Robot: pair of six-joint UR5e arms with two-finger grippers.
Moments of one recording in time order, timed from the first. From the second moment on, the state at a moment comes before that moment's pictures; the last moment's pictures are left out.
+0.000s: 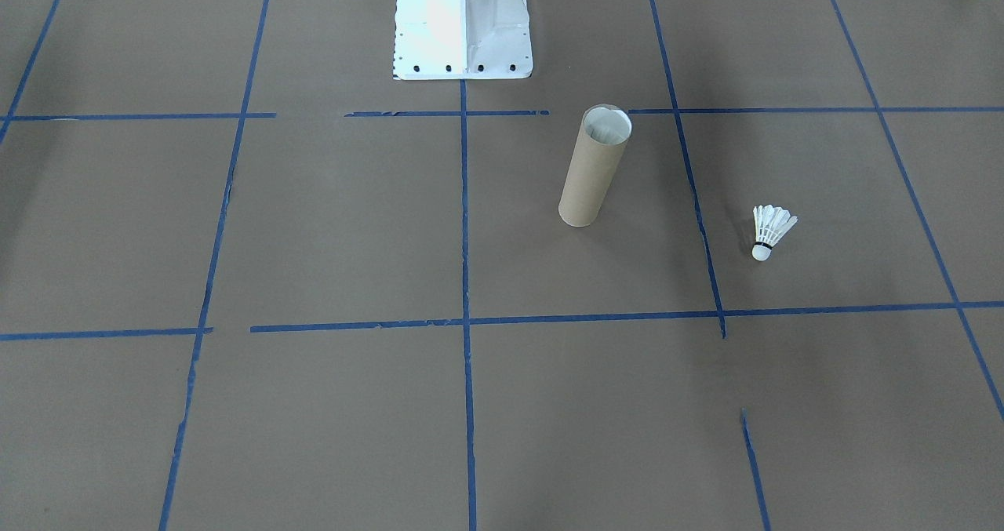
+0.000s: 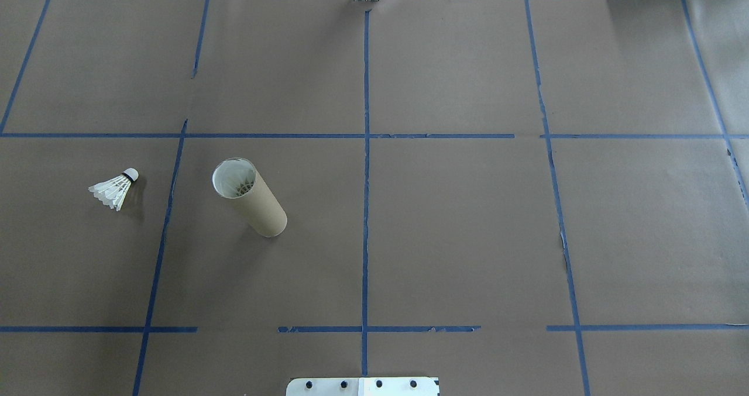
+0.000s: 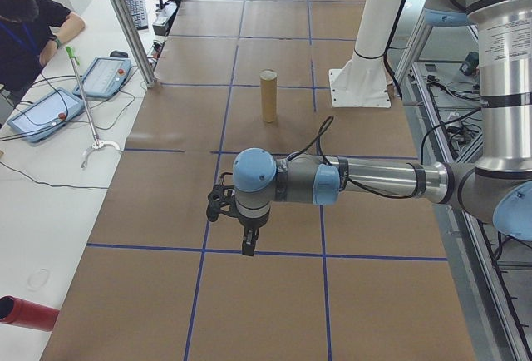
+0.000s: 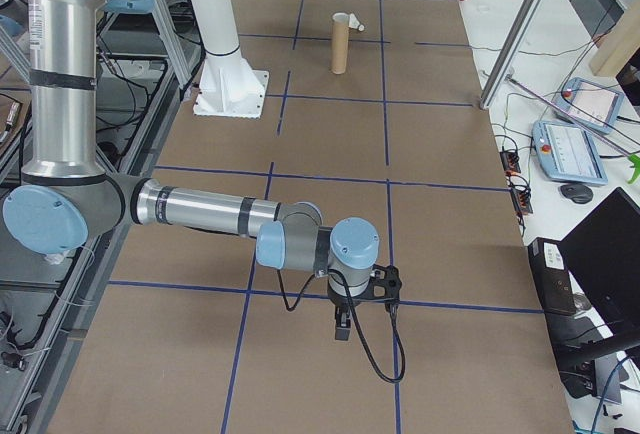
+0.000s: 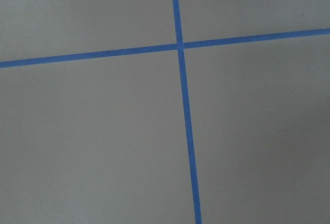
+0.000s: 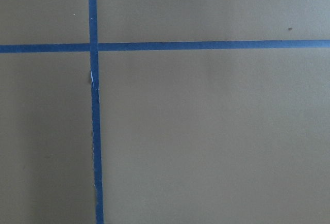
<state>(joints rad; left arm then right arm) -1.61 -1.40 -1.81 -1.56 -2.37 0.10 1.61 -1.65 1.56 -1.53 2.27 -0.02</state>
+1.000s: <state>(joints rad) -1.61 -1.54 -1.80 -1.57 -2.37 0.09 1.61 -1.65 1.56 -1.53 2.27 -0.02</state>
